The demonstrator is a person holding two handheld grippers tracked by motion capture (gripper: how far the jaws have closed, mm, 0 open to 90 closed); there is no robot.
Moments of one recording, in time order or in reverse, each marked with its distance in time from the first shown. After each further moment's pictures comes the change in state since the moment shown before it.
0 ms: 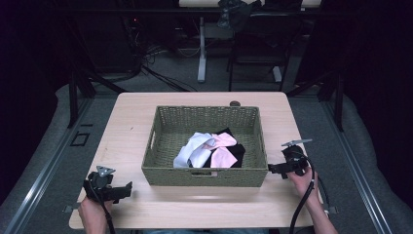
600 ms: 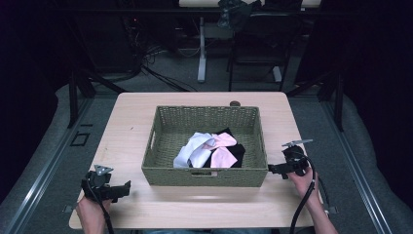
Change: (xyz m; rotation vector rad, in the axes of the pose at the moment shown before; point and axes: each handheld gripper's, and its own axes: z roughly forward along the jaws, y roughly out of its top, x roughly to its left) left arm 0.003 0.004 -0.006 0.004 0.000 -0.018; right arm -0.001 -0.001 -0.001 -0.003 0.003 0.007
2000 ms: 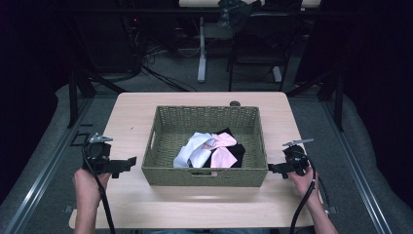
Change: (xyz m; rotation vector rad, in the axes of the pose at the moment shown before) left arm -0.014 0.098 -0.062 -0.051 -0.214 0.036; right arm -0.002 0.001 0.000 0.002 0.008 0.006
